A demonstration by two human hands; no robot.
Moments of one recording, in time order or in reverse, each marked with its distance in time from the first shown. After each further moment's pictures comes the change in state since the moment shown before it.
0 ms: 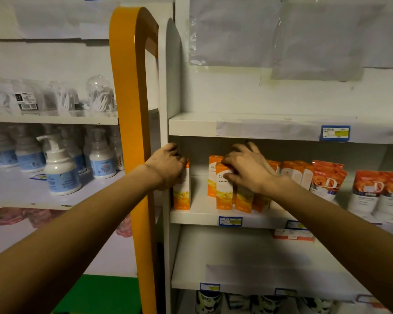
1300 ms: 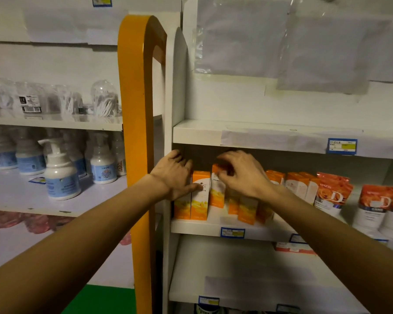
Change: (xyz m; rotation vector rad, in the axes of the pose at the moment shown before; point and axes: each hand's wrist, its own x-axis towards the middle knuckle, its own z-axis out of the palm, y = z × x) left_hand 0.003 0.008 -0.007 -0.173 -0.018 -0.108; right_hand 0.020 -0.010 0.003 0.358 0.136 0.110
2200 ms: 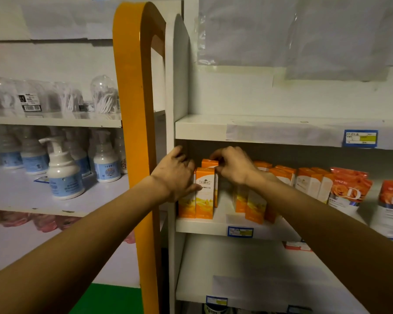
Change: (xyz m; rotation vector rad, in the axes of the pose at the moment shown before) left_hand 0.001 0.002 0.009 0.173 0.023 0.027; right_hand 0.045 -0.008 0.031 0.127 -0.093 0.068
